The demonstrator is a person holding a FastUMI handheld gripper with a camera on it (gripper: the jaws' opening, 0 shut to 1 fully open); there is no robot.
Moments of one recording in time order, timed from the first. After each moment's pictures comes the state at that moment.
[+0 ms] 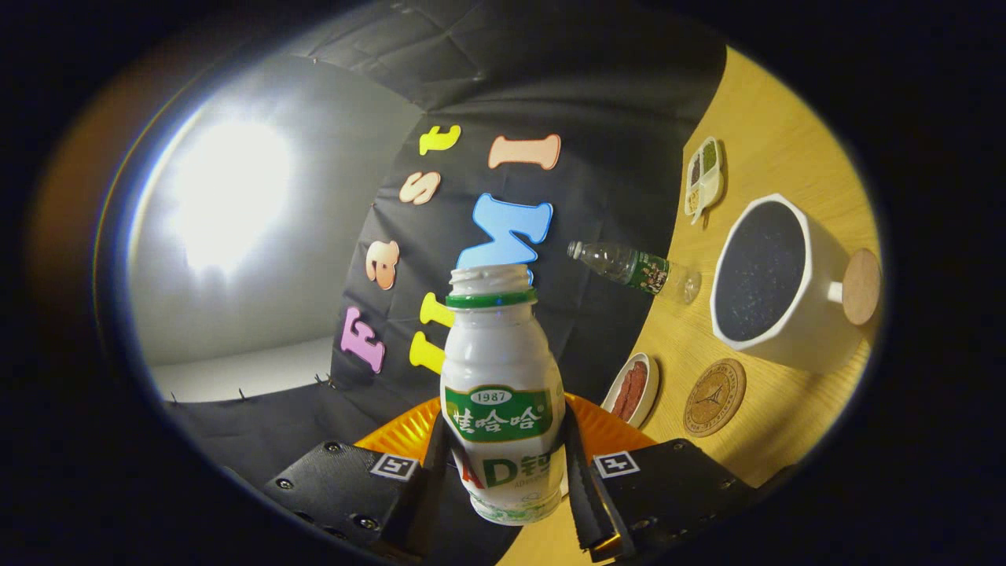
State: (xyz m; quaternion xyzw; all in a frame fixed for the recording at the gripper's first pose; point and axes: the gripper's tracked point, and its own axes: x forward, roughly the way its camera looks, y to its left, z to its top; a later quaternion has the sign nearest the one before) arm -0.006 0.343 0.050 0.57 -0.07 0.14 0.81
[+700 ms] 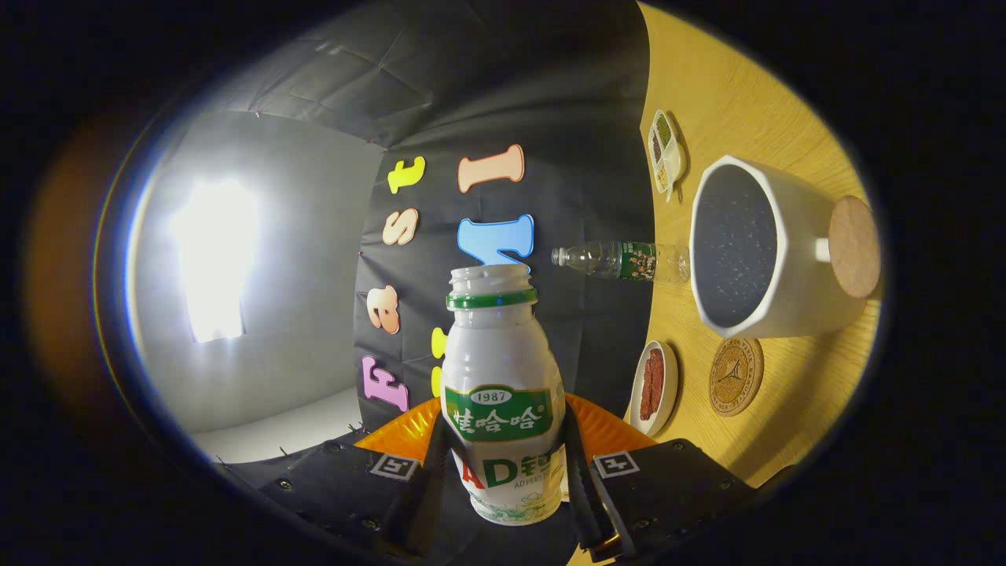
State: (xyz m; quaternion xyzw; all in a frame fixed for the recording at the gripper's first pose) arm -0.005 0.330 0.059 0.66 -0.09 0.14 0.73
